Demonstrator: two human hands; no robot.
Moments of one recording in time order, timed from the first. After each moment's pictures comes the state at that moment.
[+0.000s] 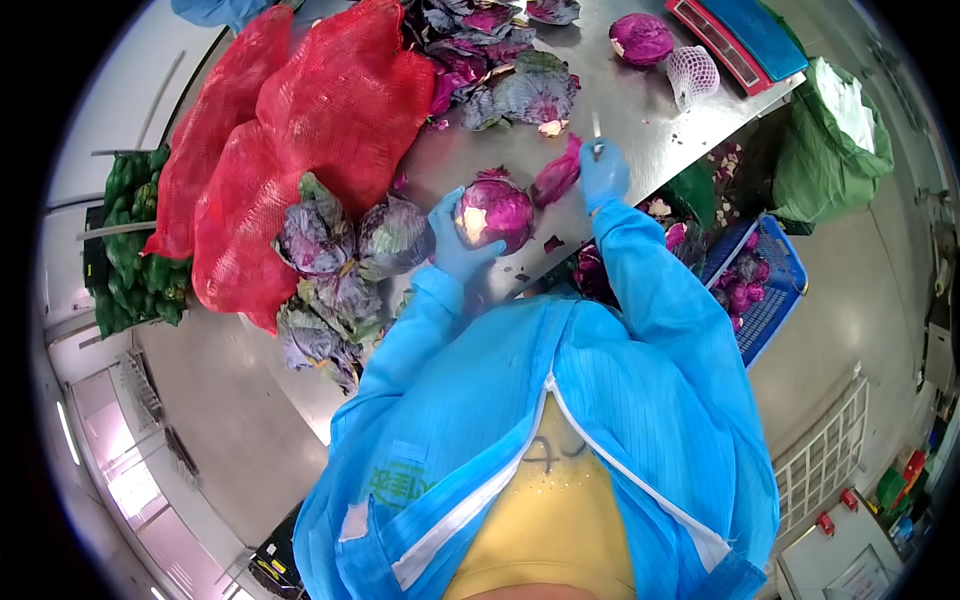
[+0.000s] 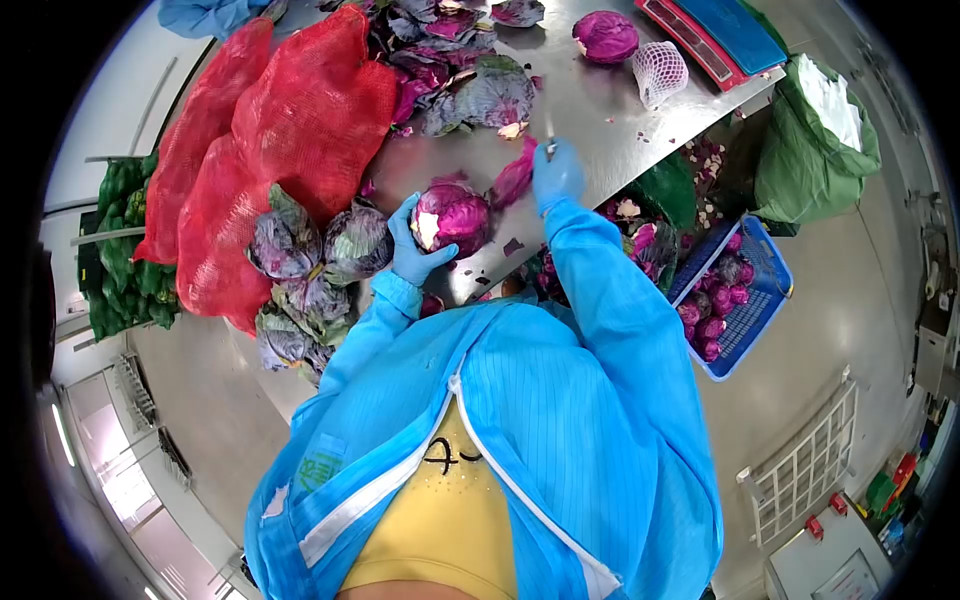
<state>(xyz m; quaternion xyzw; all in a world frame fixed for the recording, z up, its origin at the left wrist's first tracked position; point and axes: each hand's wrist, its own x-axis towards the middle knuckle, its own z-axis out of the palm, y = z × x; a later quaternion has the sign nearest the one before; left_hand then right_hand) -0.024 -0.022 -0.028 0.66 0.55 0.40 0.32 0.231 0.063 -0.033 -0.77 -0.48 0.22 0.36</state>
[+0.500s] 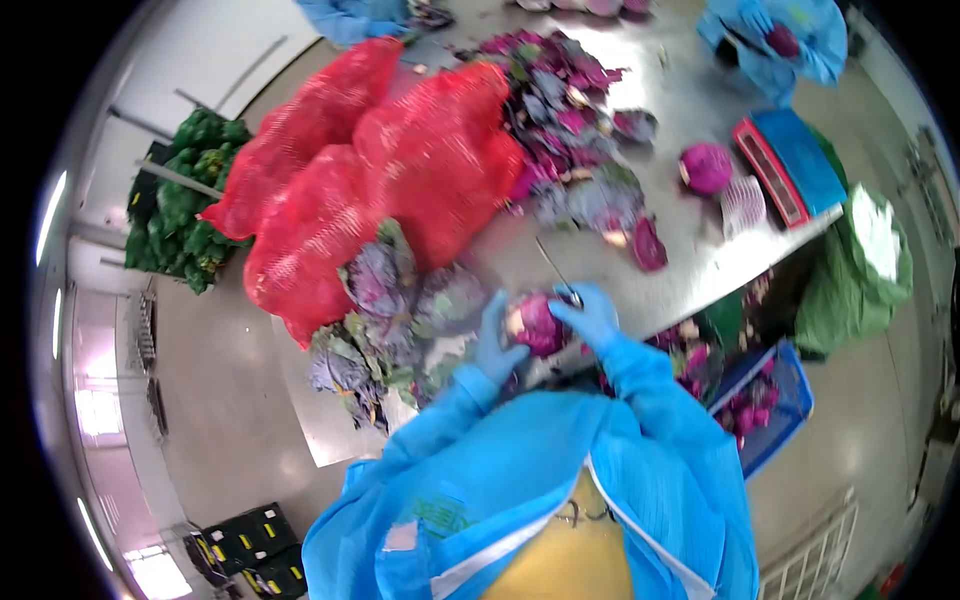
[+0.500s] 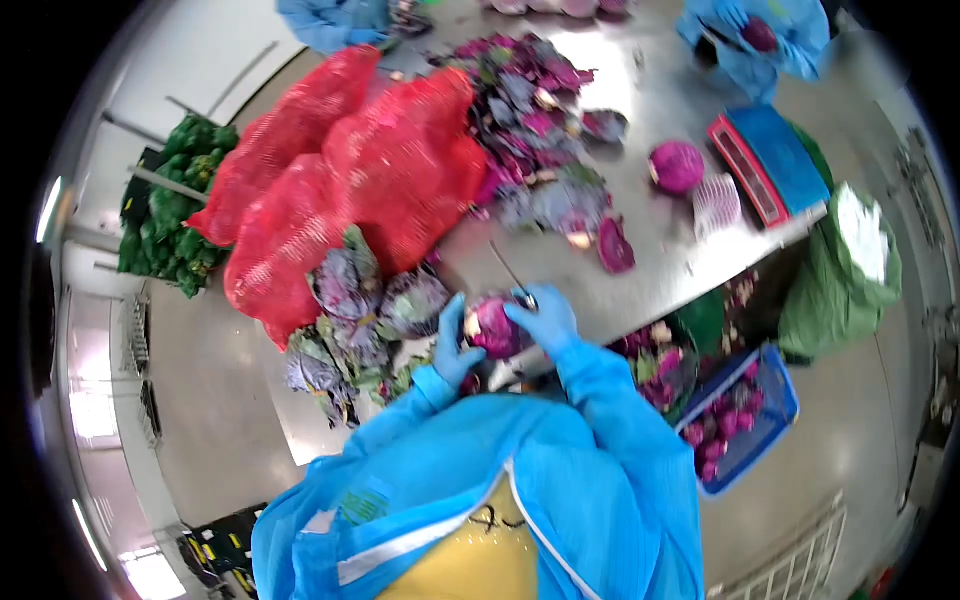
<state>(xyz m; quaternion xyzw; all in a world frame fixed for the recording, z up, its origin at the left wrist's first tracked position) -0.023 -0.064 -0.002 0.54 0.49 0.51 0.46 0.173 0.018 0.000 -0.50 -0.68 0.45 0.30</state>
